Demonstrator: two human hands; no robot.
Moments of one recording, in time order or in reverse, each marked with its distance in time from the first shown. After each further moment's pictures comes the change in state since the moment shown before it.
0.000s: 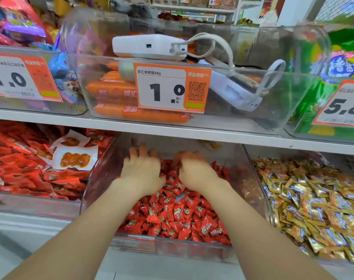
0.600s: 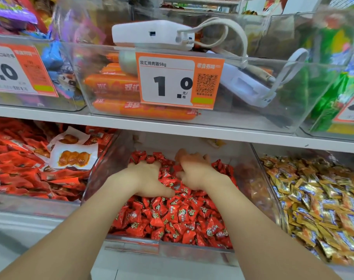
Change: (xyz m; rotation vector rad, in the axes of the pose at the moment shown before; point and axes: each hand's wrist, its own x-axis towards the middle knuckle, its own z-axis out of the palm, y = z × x) left_hand 0.011 -0.015 0.001 -0.111 -0.410 0.046; right_hand 0.020 0.003 0.012 -0.154 -0.108 0.002
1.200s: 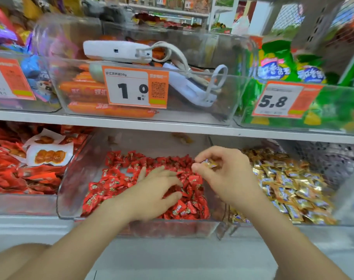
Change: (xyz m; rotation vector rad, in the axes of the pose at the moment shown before) left_hand -0.059 0.071 0.043 -0.126 0.249 0.546; right_hand -0.183 0.048 -0.077 0.557 0.556 0.082
